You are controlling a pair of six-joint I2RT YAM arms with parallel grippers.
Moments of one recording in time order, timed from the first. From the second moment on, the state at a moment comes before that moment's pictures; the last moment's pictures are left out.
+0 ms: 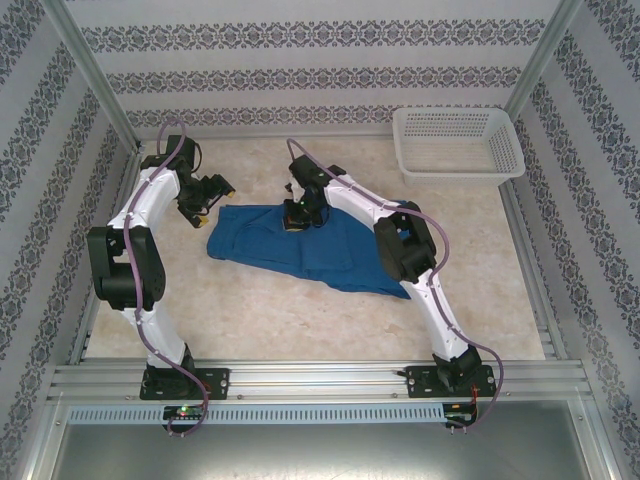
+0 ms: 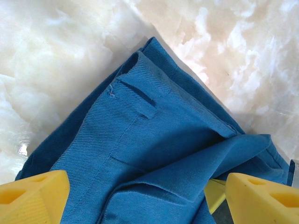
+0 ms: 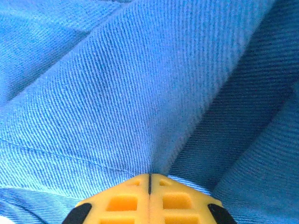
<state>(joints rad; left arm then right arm) 0.05 1.84 1.55 -0.95 0.27 -0.76 0.60 2.44 2.10 -0.87 -0.45 0.50</state>
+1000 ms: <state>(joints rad) 0.07 1.85 1.58 -0.96 0.27 -0.74 0.56 2.42 2.06 -0.85 -0.50 0.49</state>
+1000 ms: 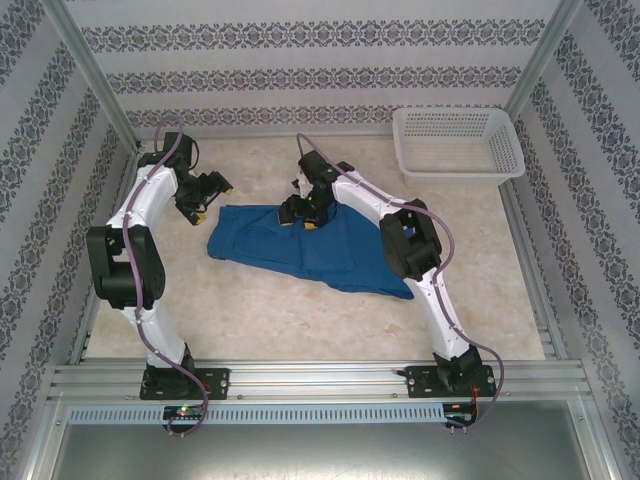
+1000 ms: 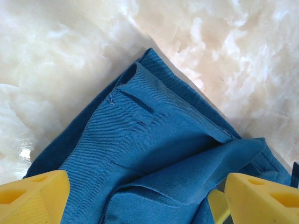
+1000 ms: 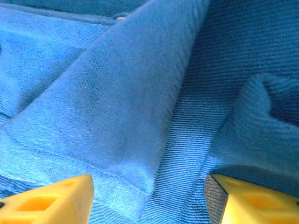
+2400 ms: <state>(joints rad) 0.07 1.84 1.58 -0.98 0.27 -0.74 0.47 2.52 2.36 -0.90 -0.57 0.54</state>
